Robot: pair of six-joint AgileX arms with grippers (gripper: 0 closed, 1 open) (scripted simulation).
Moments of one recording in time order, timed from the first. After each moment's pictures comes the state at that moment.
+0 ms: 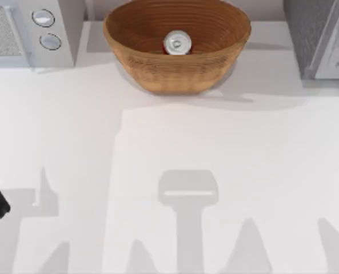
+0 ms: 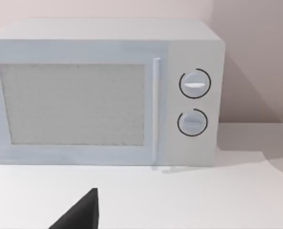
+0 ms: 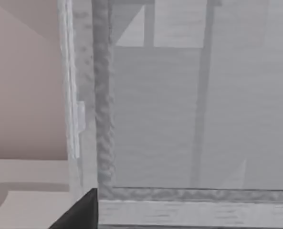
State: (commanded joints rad) left arm 0.00 0.00 0.00 0.00 0.00 0.00; right arm -0.40 0.58 0.15 0.48 -0.40 0.01
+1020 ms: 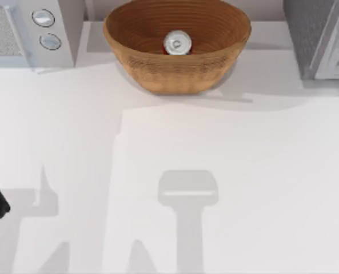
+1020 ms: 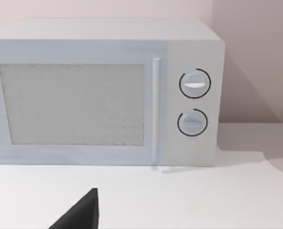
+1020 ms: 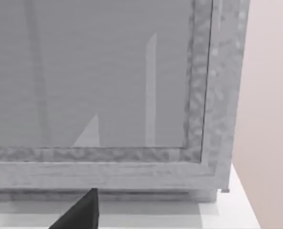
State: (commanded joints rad) left arm 0.00 0.00 0.00 0.00 0.00 0.00; right arm -1.03 1.55 0.37 1.21 -1.01 0.03
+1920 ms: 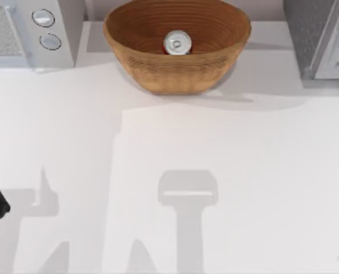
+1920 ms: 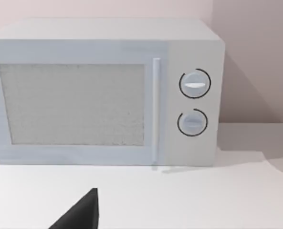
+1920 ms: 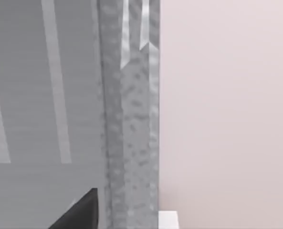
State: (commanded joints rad) left arm 0.00 0.00 0.00 0.00 0.00 0.00; right arm -1.06 1.49 1.03 0.47 -1.05 0.03
